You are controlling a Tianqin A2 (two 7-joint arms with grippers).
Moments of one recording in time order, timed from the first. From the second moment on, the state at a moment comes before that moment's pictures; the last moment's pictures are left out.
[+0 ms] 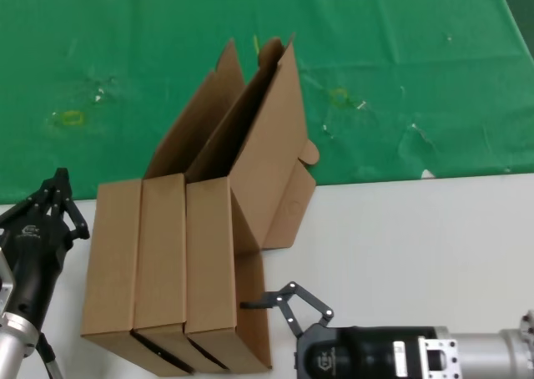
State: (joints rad) left arm 0.00 -0.30 1.60 -1.60 -1.80 0.00 0.00; right arm 0.32 0.41 -1.92 1.11 2.03 -1.27 -0.73
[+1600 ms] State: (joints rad) left arm 0.00 -0.30 1.60 -1.60 -1.80 0.00 0.00; right arm 0.31 0.41 -1.86 1.10 1.99 -1.31 -0.73
